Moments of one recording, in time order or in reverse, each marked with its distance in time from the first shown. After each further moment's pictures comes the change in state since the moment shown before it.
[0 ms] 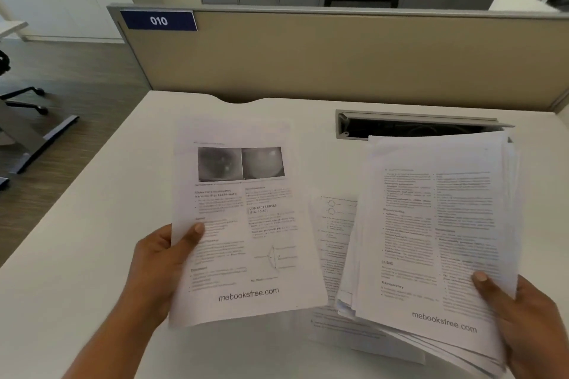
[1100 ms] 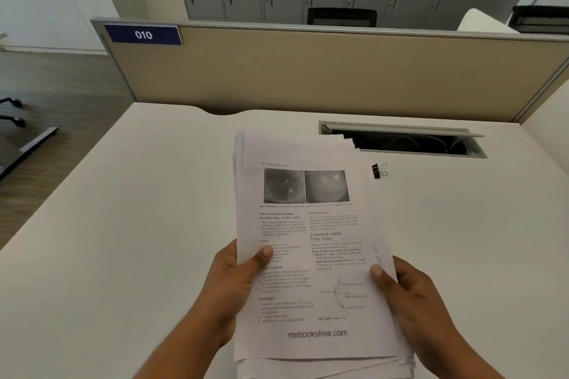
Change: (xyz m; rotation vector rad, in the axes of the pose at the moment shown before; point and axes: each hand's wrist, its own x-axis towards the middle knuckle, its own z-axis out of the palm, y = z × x) left_hand -0.041 -0.004 0.091 -0.028 -0.320 -0.164; right_hand -0.052 -0.043 0.076 0.063 -0.517 0.019
